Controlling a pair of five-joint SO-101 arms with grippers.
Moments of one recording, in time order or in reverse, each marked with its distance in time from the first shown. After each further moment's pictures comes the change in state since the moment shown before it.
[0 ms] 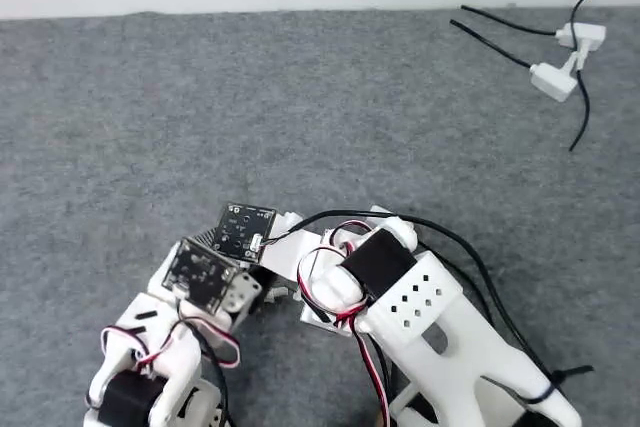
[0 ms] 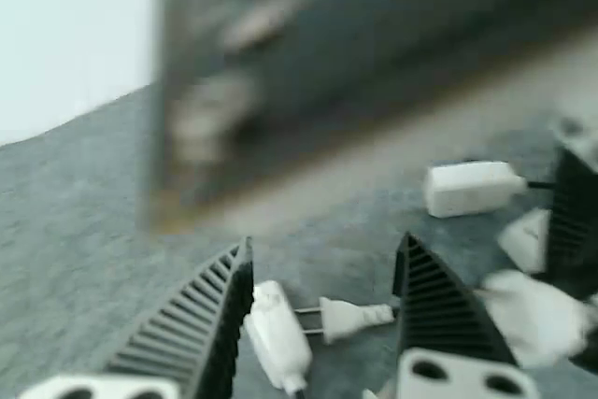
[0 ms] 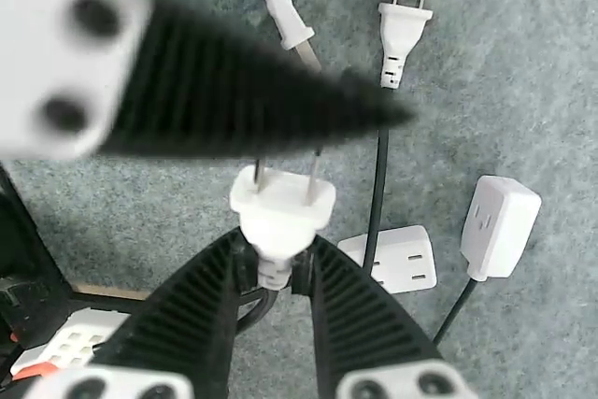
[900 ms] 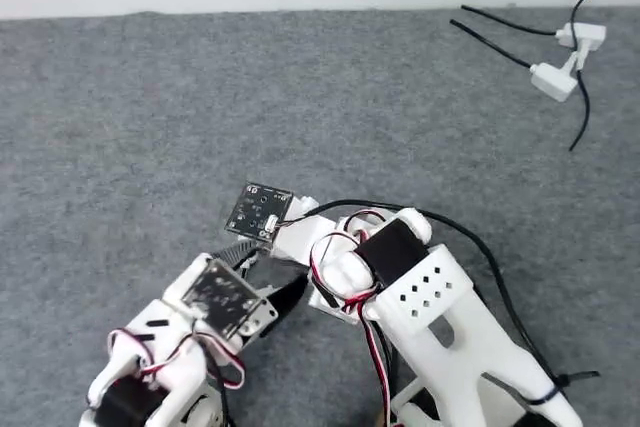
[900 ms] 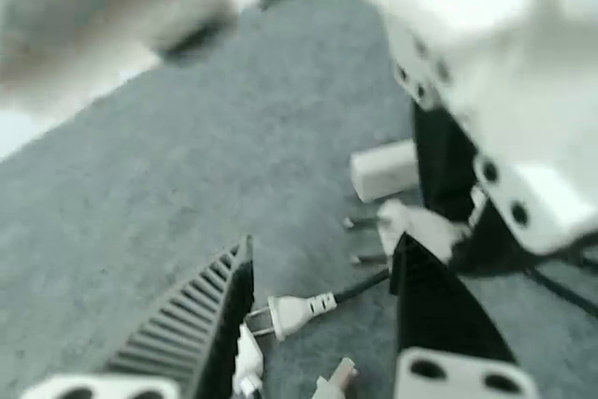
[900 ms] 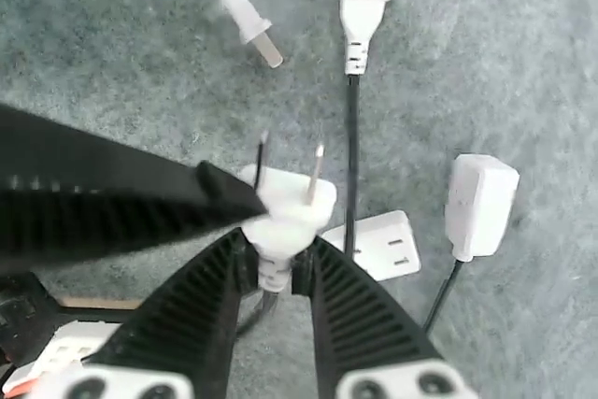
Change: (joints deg) left arm 9.5 0.0 -2.9 4.6 -2.6; right arm 5.0 0.0 -1.1 -0.7 -0.1
